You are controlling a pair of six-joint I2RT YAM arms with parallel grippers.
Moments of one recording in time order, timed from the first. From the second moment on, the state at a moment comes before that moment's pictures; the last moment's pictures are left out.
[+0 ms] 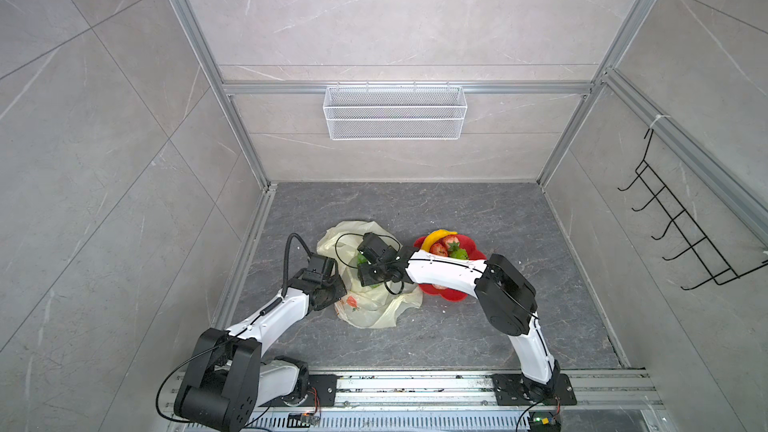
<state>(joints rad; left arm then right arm) -0.31 1.24 0.54 -0.40 0.03 -0.70 0.97 2.15 1.62 -0.44 0.02 0.58</state>
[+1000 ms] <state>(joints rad) -0.31 1.24 0.52 -0.37 0.03 -0.70 0.97 1.97 1.41 -0.35 0.03 0.63</state>
